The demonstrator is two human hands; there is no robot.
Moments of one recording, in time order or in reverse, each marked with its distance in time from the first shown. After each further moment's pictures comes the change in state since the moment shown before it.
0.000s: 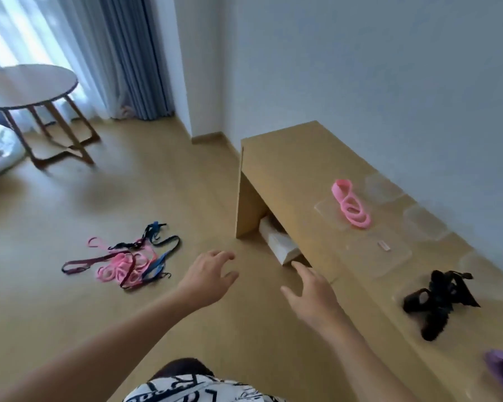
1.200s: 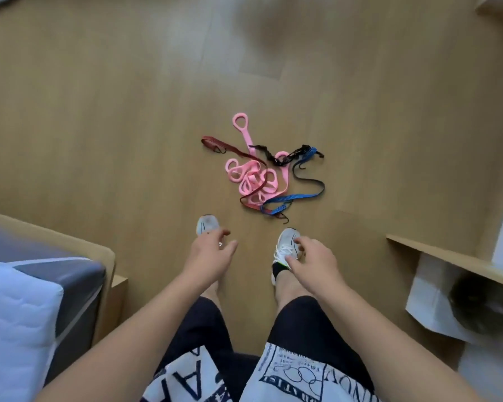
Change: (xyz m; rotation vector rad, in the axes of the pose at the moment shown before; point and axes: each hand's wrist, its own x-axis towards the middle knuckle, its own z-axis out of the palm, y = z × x) left_hand 0.190 -0.433 -0.148 -0.537 0.072 -1.143; right_hand 0.416 -0.378 0.349 -0.271 -0.972 -0.209
